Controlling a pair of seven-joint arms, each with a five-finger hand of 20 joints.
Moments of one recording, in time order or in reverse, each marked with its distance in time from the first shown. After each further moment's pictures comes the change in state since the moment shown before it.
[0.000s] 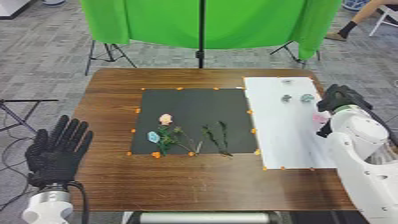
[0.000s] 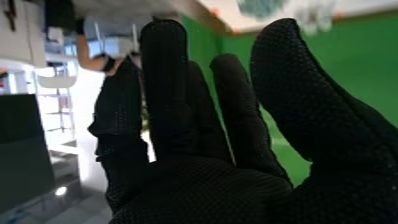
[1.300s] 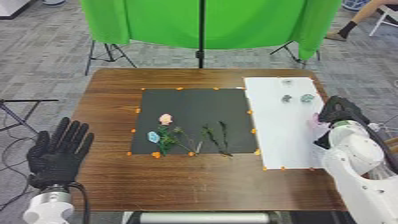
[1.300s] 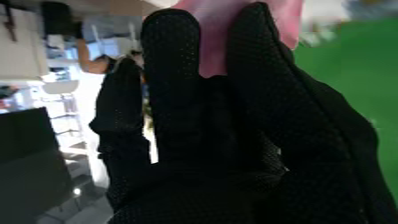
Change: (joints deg) left arm 0.1 -0.4 0.1 -0.2 -1.0 0.9 -0.4; right arm -6.9 0.6 -0.1 -0.4 0.8 15.2 -2.6
